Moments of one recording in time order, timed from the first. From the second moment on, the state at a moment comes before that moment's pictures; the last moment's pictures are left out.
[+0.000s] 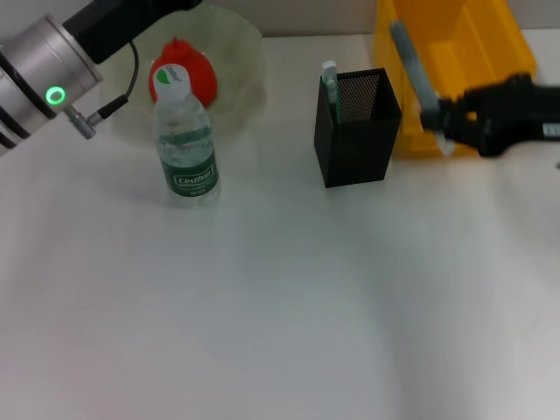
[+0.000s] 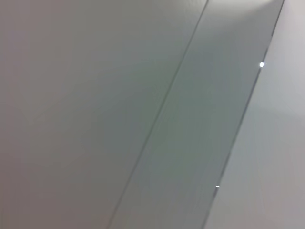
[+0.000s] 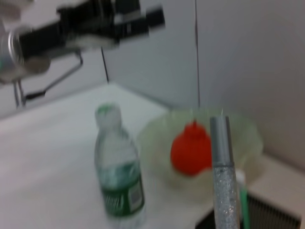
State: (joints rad) left arm -0.57 -2.01 1.41 0.53 0.72 1.24 -1.30; right arm 0.34 2.09 -1.05 -1.35 -1.96 -1.41 1.90
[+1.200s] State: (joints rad) left arm -0.62 -2.07 1.34 0.54 0.94 1.31 -1.32; right arm 0.39 2.08 -1.17 -1.18 -1.62 -1.33 1.65
